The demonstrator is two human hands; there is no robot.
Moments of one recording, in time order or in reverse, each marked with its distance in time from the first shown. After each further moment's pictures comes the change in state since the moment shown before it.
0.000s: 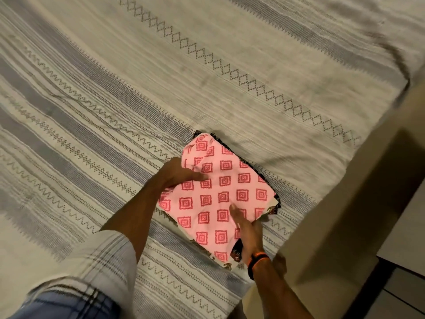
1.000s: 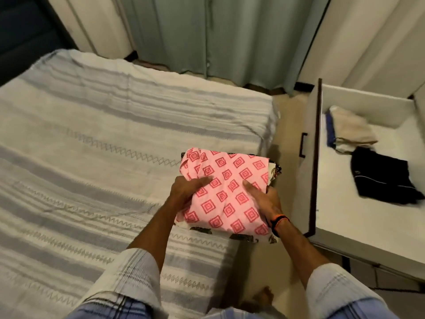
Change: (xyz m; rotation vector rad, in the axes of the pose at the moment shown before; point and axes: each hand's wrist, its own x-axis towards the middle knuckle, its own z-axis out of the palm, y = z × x) left_hand -0.213 0.208 0.156 -0.338 0.056 0.353; right_hand -0.166 -0.222 -0.183 -0.178 0.103 -0.497
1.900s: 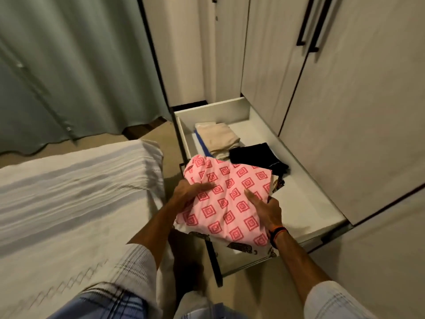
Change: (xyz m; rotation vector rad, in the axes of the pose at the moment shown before) left_hand 0.085 0.099 0.440 0.566 -0.530 0.078; right_hand 0.031 -0.008 -0.336 0.261 0.684 0.000
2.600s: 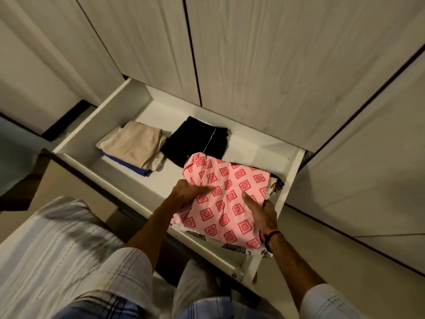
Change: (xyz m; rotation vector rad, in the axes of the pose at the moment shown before) left_hand 0.164 0.064 0.103 0.650 -0.574 -0.050; right_hand 0.049 0.064 0.034 0.499 0.593 0.318
